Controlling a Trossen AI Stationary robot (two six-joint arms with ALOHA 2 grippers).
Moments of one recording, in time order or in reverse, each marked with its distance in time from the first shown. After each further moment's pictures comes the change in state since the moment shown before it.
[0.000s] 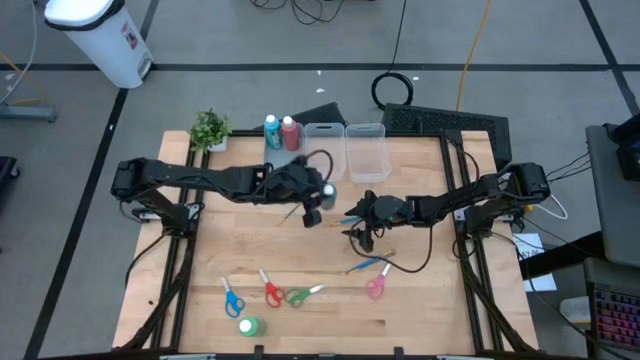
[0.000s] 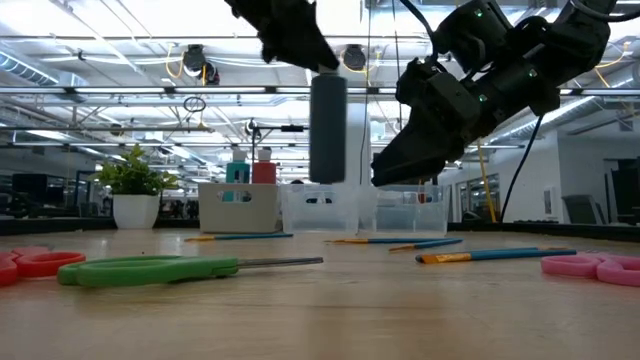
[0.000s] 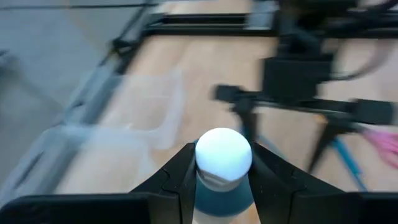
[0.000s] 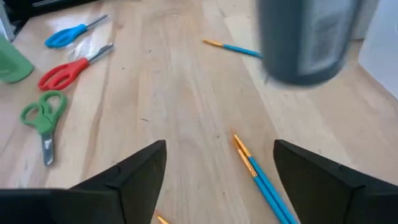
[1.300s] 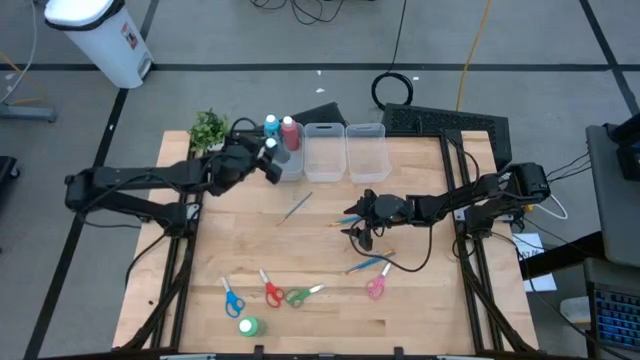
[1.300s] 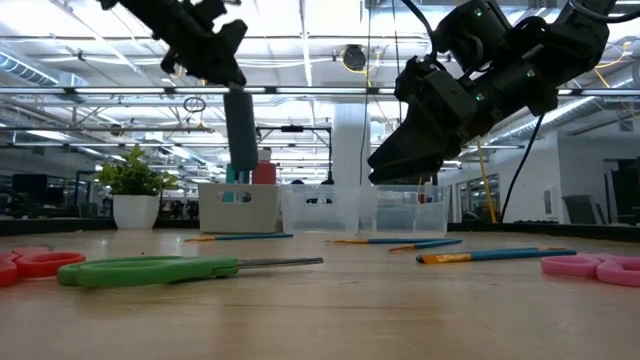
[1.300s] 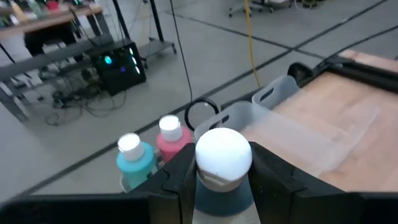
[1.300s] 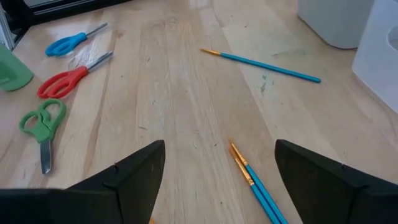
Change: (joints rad) left arm 0.199 -0.457 -0.441 0.161 -0.391 -0.175; right arm -0.001 0.000 -0.001 0.024 0.004 -0.004
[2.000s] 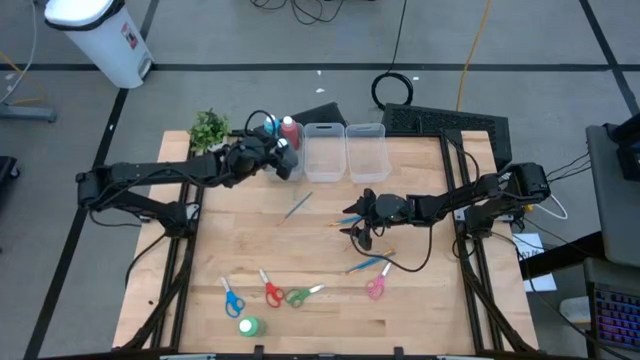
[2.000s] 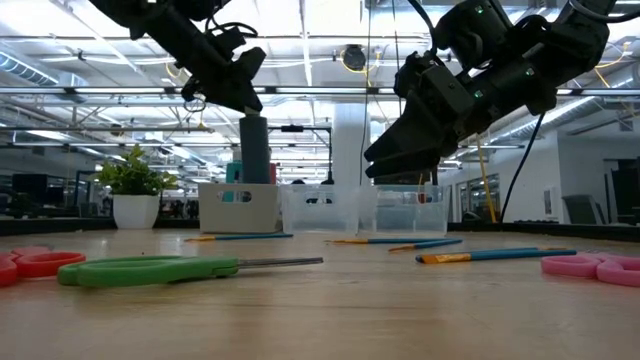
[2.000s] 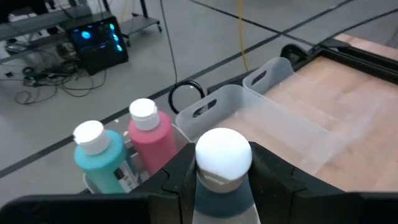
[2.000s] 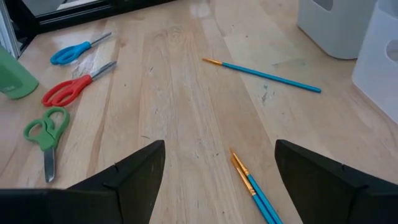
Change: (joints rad) left arm 0.109 0.138 -0.001 0.097 0.172 -0.030; right arm -0.001 0.000 0.000 0.030 0.000 -0.004
